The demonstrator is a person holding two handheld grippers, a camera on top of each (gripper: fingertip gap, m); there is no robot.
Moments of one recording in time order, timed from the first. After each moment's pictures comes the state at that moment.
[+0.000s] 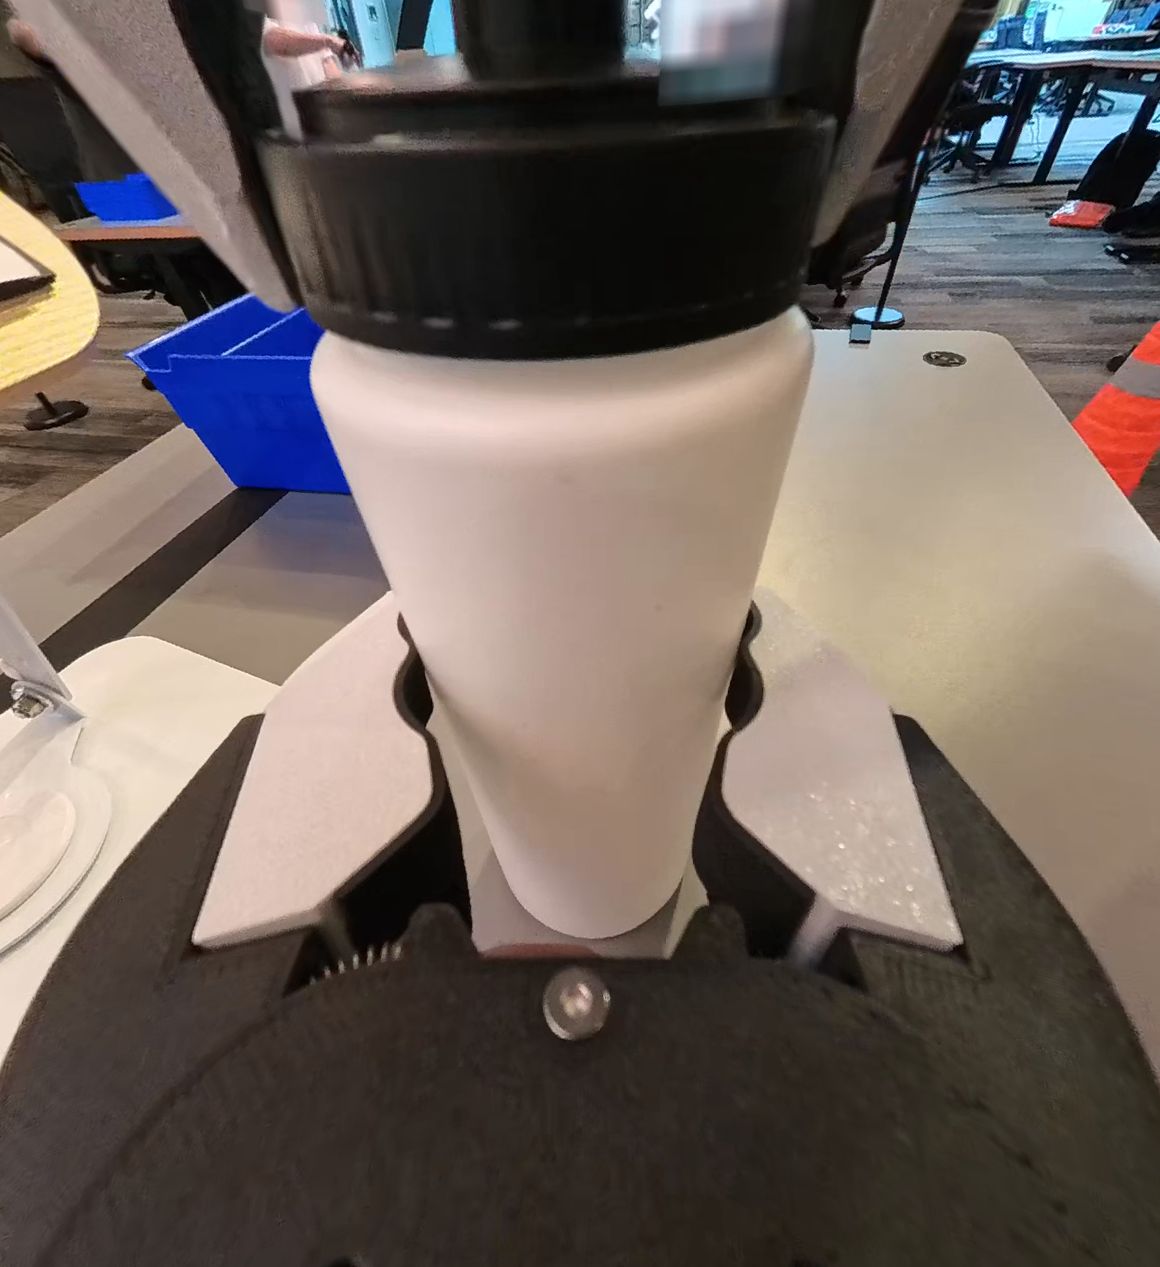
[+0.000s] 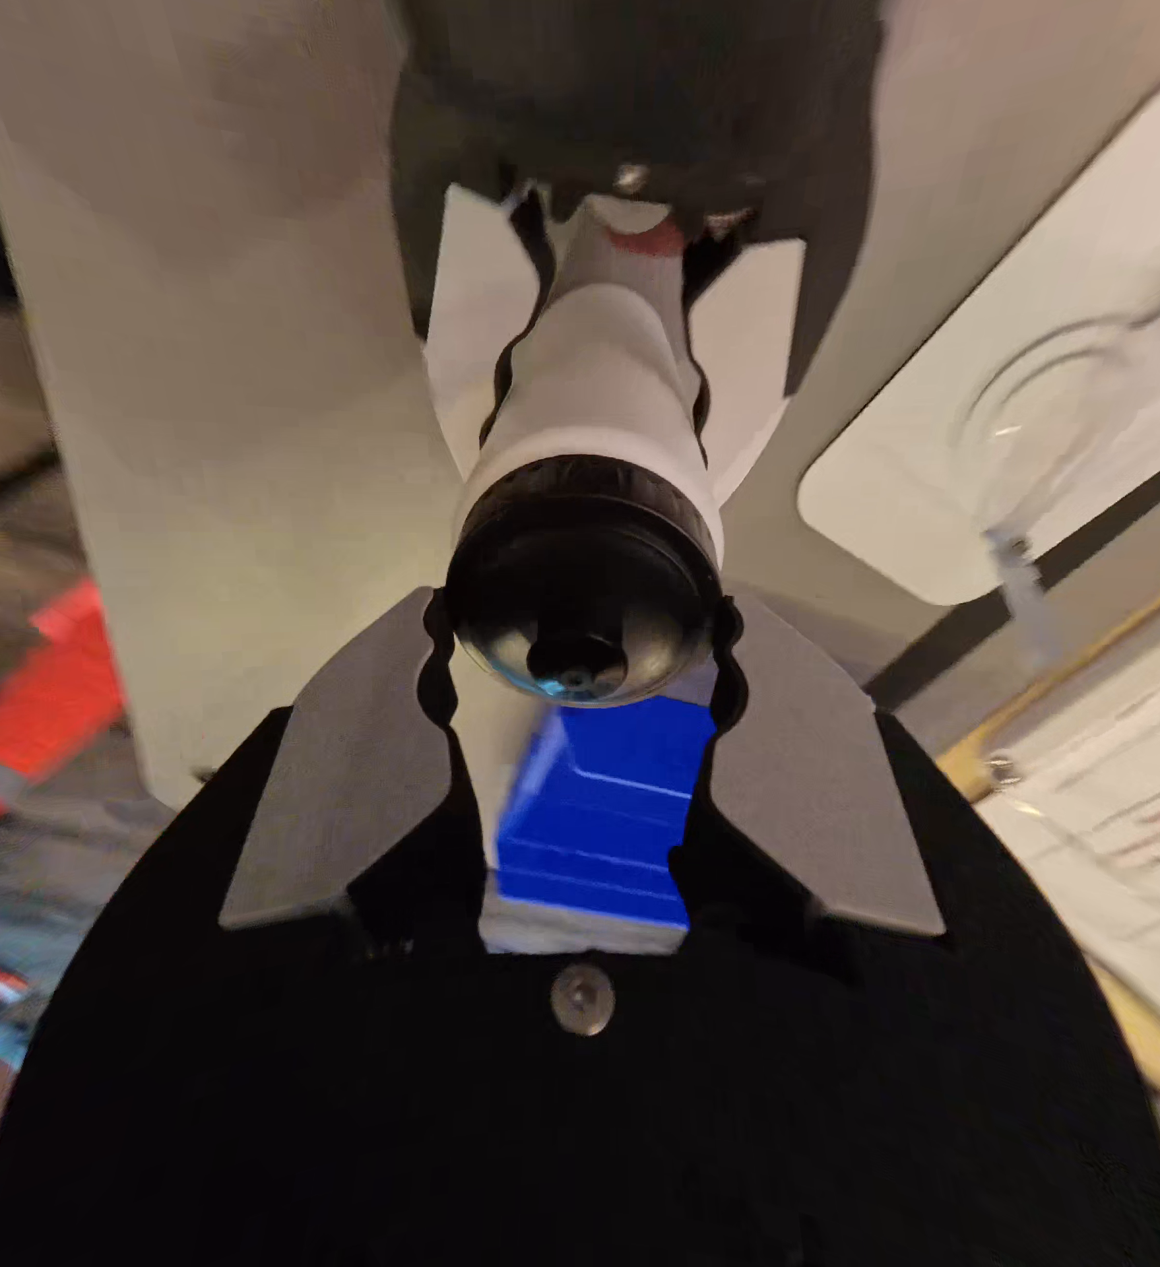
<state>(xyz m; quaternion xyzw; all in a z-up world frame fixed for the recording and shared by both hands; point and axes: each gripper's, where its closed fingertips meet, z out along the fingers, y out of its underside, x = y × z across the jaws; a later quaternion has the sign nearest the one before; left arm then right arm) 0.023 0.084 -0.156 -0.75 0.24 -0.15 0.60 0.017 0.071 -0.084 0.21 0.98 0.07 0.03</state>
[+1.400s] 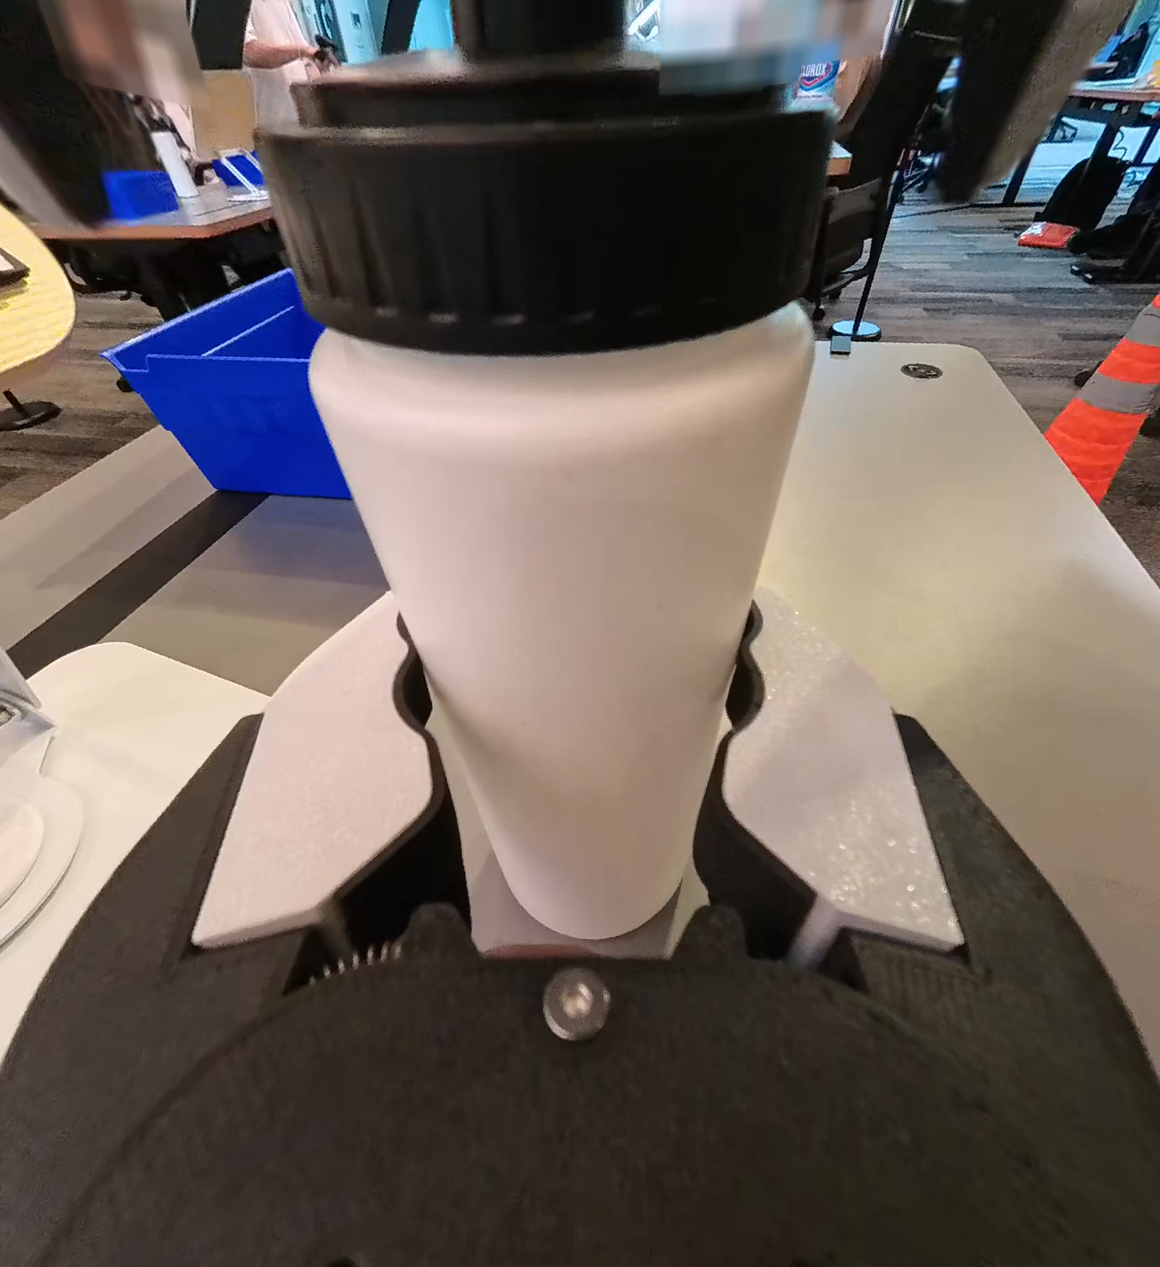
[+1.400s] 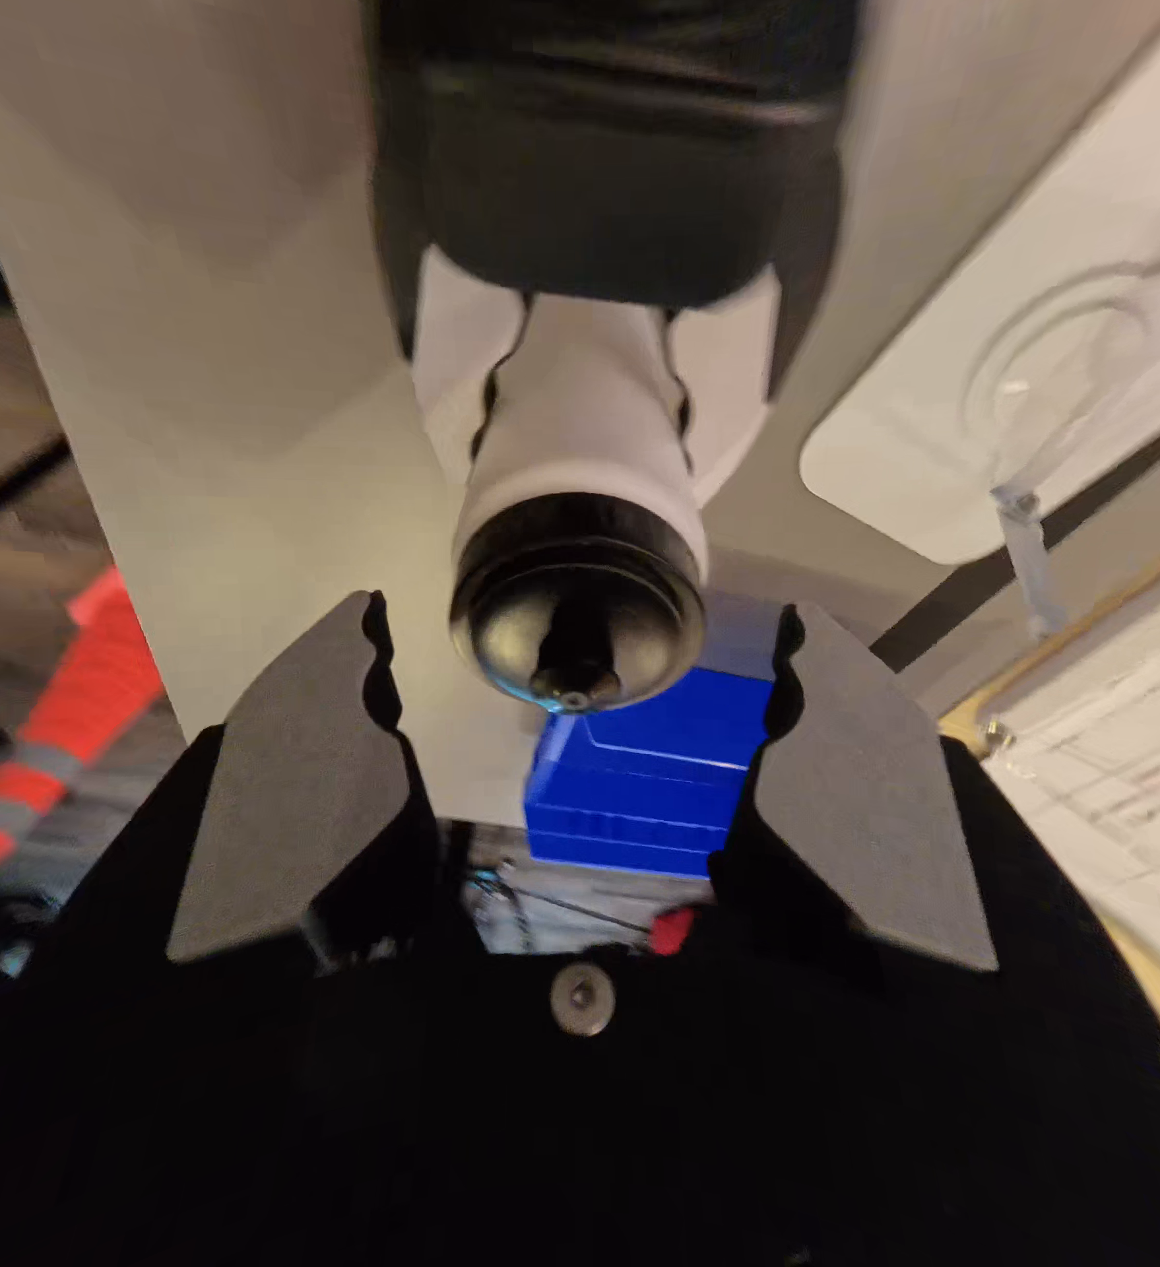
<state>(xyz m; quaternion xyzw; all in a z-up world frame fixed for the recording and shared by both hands) 0.026 0.083 -0.156 -0.74 0.24 -0.16 0.60 0.011 0.065 -0.079 0.25 0.96 0.11 0.03</state>
